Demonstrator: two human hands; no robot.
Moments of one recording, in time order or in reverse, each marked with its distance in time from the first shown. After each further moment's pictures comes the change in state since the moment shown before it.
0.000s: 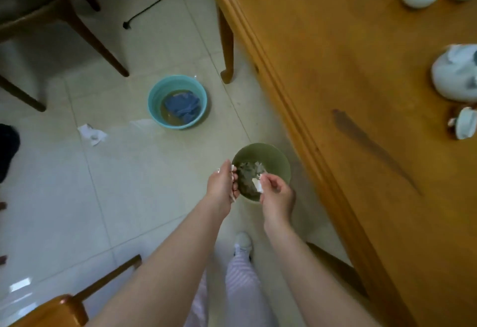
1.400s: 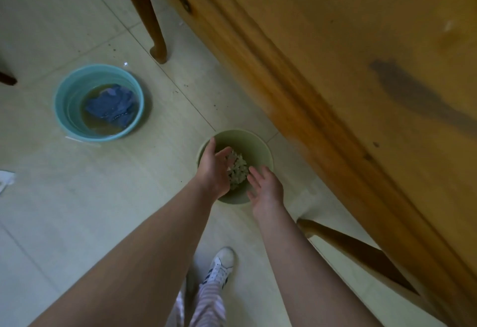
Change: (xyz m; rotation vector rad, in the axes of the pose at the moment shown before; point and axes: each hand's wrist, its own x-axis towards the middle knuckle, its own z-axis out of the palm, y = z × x) left_hand 0.155 -0.017 0.060 0.163 -0.406 -0.312; right_hand 0.130 0.064 0.022 0.429 0.125 0.428
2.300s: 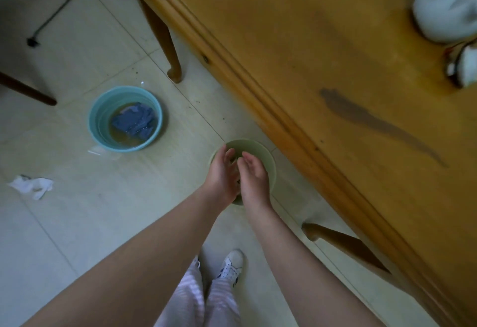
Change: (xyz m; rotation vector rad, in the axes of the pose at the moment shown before) left_hand -0.096 0.004 0.023 -0.091 -0.018 0.114; right_hand -0.104 -0.020 0.036 -0.403 -0.128 -0.376
